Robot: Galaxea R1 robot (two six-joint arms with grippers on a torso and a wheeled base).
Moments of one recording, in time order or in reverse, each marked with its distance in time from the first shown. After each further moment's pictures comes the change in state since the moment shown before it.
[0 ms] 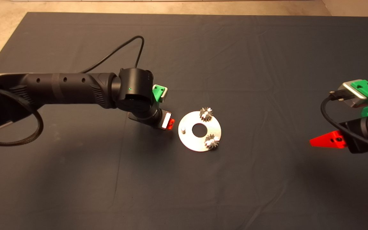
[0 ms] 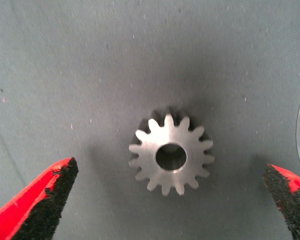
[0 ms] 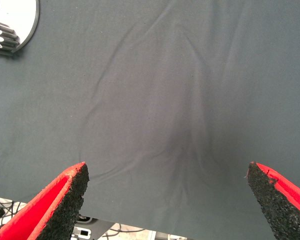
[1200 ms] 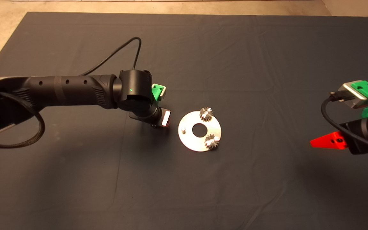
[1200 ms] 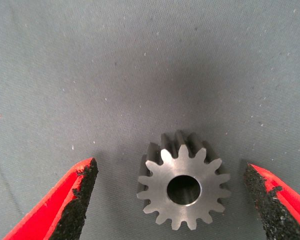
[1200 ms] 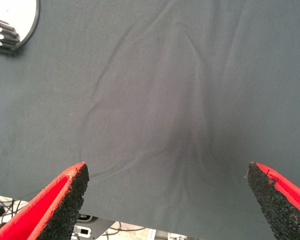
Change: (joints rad) left arm 0.019 -0.003 -0.046 0.030 -0.044 0.003; right arm 0.000 -0.002 0.003 0.004 0.000 0.000
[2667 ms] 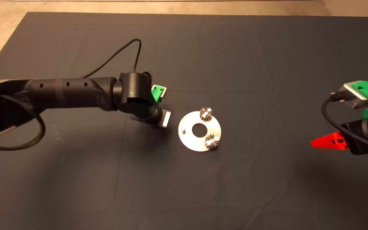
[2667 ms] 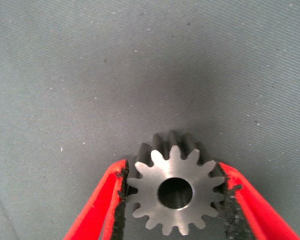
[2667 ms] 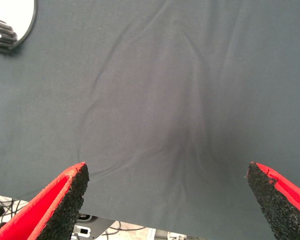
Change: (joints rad) left arm 0.014 0.000 0.002 0.018 -0.008 0.000; right arm 0.001 -0.008 0.001 0.001 0.000 -0.006
